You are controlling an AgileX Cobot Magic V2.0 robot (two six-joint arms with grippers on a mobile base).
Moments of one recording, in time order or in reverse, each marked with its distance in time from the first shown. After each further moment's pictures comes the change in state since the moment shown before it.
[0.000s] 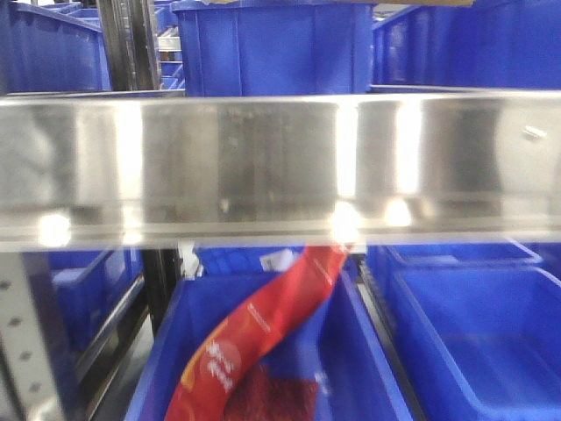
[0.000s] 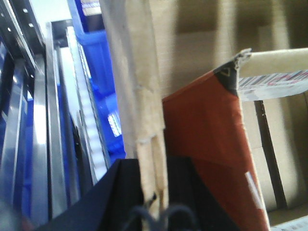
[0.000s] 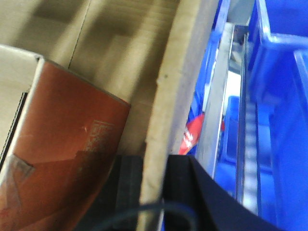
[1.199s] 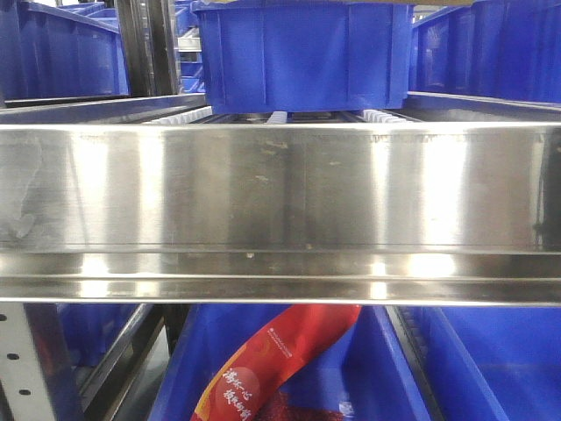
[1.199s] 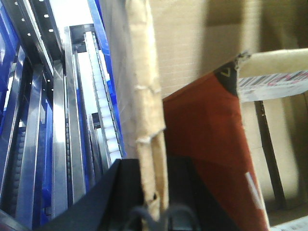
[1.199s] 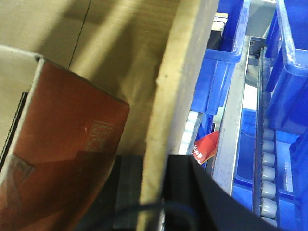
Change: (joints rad) left arm 0.000 0.000 0.000 0.000 0.000 -0.002; right arm 0.000 0.000 0.000 0.000 0.000 0.000
